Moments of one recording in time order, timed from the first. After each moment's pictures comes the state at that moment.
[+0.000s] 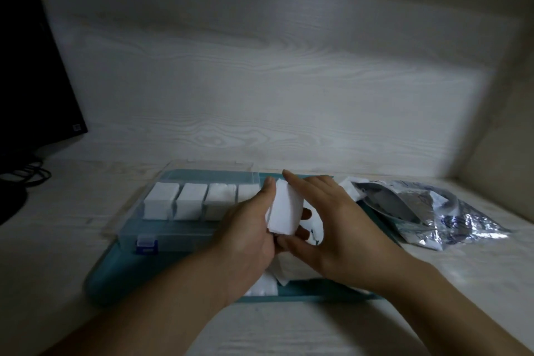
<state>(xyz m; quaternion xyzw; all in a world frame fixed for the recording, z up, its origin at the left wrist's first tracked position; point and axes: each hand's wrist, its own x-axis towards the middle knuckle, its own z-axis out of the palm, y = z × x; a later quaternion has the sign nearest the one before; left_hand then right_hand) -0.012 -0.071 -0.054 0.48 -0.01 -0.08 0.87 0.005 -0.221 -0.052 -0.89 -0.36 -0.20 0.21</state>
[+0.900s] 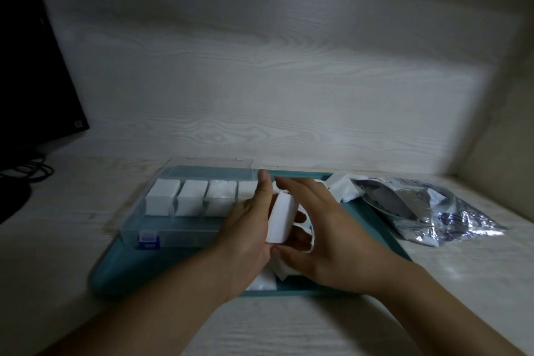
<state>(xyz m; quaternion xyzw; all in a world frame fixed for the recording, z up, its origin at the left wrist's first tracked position) -0.012 -0.070 -0.060 0.54 0.00 -0.03 0.84 0.005 -0.218 -0.060 -0.88 -0.37 -0.14 0.25</state>
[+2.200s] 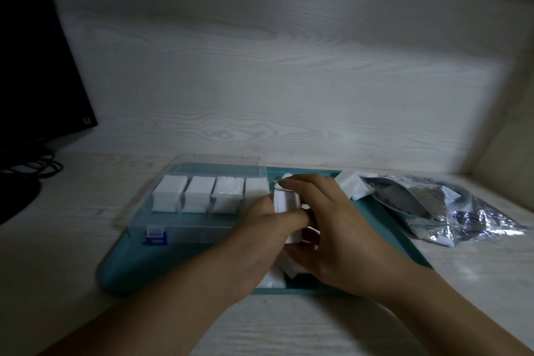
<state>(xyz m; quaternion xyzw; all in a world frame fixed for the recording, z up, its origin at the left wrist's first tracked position) -0.001 -0.067 -0.081 0.63 -0.07 -0.04 0.78 0.006 -0.212 -0.067 -0.86 -0.40 -0.19 0.25</state>
